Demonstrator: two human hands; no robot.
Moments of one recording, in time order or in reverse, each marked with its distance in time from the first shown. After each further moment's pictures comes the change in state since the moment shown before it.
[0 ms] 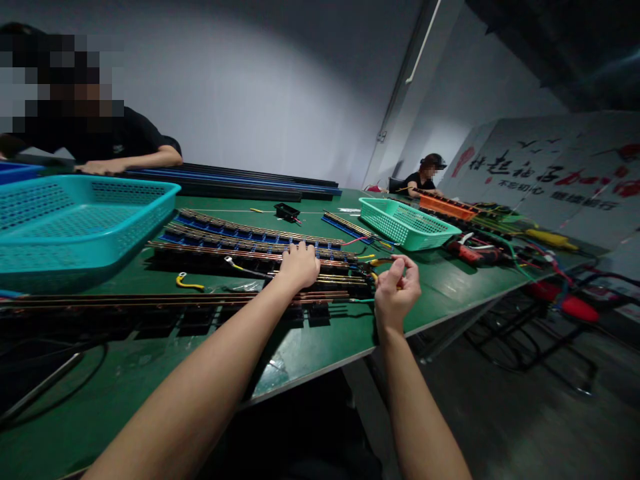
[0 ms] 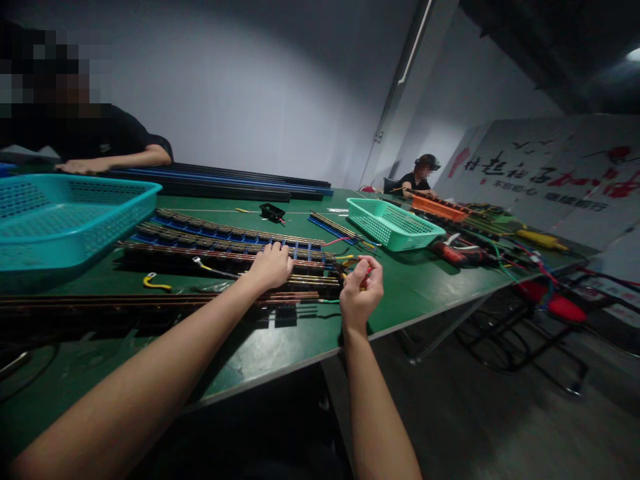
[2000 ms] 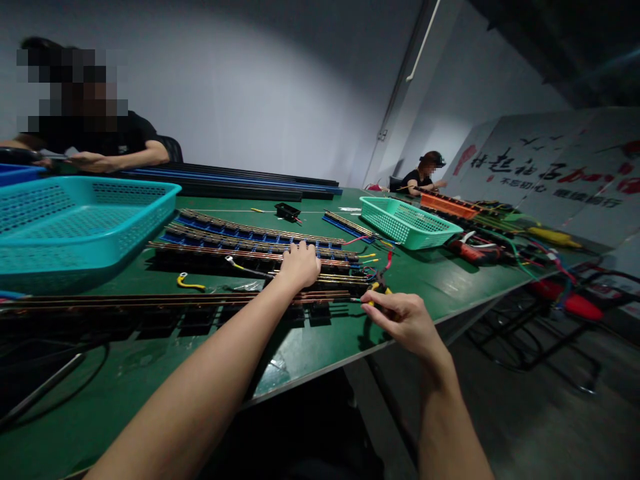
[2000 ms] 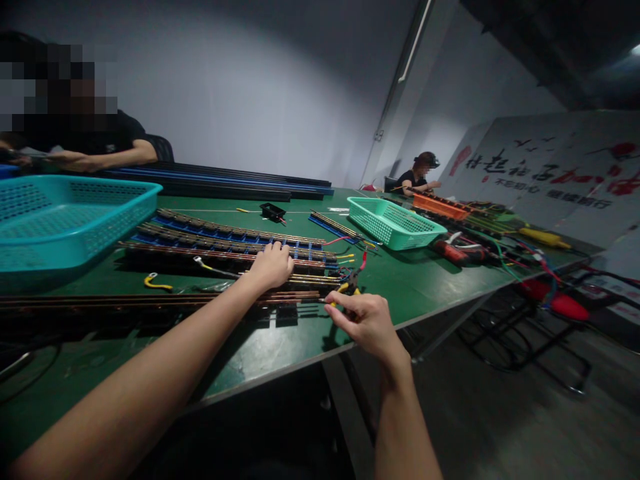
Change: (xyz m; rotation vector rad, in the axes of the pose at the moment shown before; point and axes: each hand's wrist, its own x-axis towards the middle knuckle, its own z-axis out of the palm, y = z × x) left_hand 0.001 -0.001 0.002 -0.005 0.007 0.004; right_hand 0.011 -0.018 -0.068 -0.385 -0.882 -0.262
